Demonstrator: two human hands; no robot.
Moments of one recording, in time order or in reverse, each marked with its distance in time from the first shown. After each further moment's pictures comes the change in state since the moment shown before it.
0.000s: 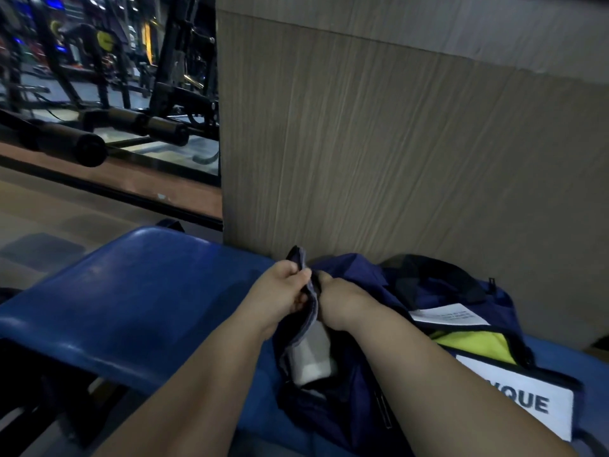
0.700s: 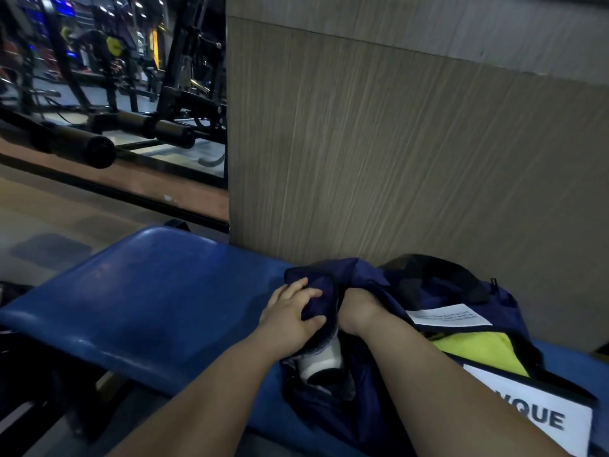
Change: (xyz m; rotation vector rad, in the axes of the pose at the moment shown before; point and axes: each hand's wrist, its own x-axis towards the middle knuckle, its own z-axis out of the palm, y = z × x) left_hand -0.003 -0.047 -0.005 0.911 -0.099 0.226; right_hand -0.018 0.014 0.006 -0.053 0.075 0.138
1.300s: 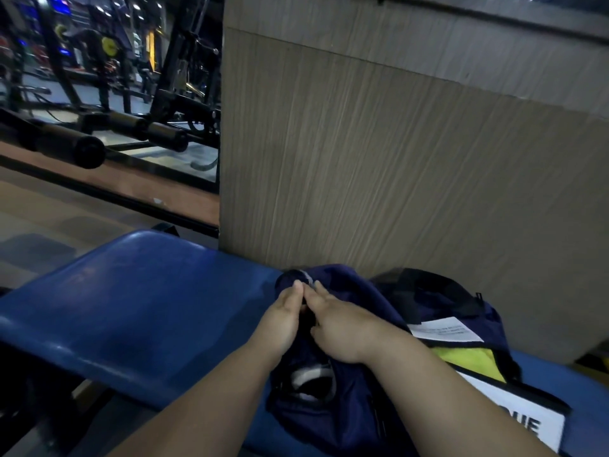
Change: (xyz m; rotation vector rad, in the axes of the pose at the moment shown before) left_hand -0.001 0.026 0.001 -0.842 0.033 -0.222; right_hand -0.043 -0.001 -0.018 0.006 -0.086 -0.378
